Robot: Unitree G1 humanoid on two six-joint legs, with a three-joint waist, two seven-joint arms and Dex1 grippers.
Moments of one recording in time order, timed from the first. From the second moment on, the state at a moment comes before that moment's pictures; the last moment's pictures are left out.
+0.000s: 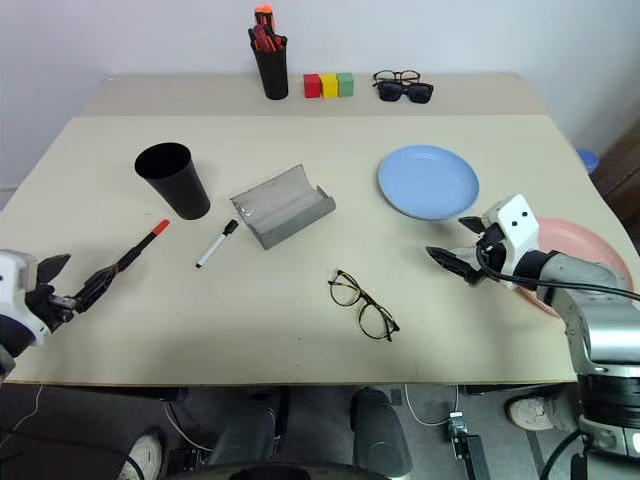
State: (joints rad) left arm 0.29 0.62 0.64 -0.46 -0.48 0.56 -0.51; right arm -0.20 -0.80 -0.24 -0.09 0.39 0.49 0.85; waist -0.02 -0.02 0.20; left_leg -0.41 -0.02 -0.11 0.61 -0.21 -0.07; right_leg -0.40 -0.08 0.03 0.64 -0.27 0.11
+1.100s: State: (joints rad) left arm -0.60 0.78 0.12 0.10 -0.40 1.23 -0.37; right arm -0.48 -0.25 0.33 -0.34 0.22 0.65 0.53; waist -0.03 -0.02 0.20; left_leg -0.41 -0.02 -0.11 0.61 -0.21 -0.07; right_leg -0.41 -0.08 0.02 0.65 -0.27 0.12
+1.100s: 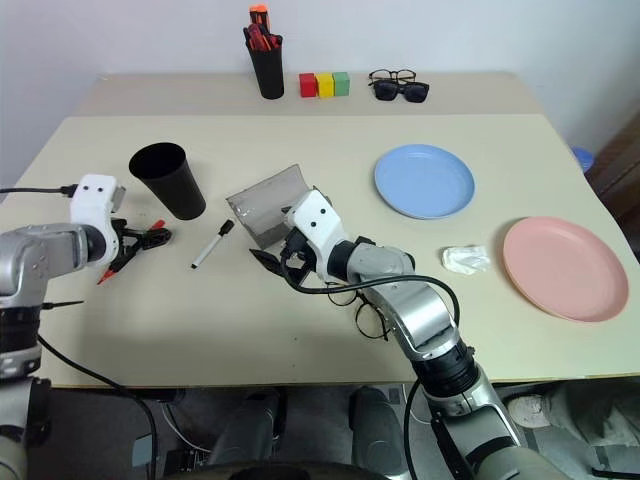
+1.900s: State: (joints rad) left arm -0.71 0.73 0.56 0.11 -0.30 0.49 -0.13; right arm -0.60 -0.15 0.23 -0.32 0.25 0.58 0.50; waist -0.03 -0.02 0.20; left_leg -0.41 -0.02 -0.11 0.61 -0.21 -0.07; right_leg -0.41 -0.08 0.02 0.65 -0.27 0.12
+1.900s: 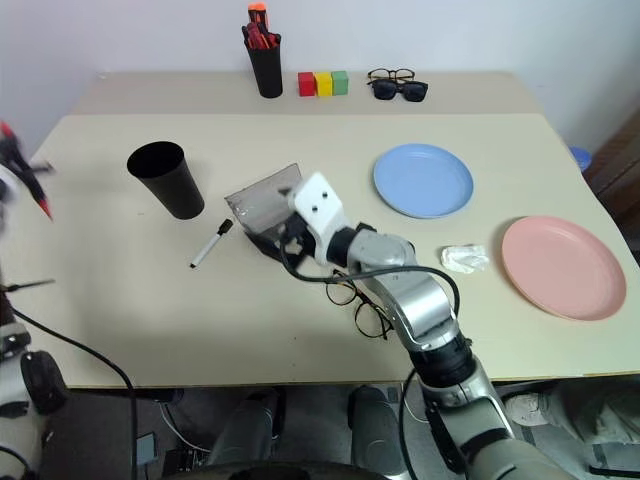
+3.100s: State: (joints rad) left arm -0.35 0.75 0.33 -0.40 -0.64 0.71 -0.44; right arm -0.67 -0.26 0.14 -0.21 0.23 0.51 0.50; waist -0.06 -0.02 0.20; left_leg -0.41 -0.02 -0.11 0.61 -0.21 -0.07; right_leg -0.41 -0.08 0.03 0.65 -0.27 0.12
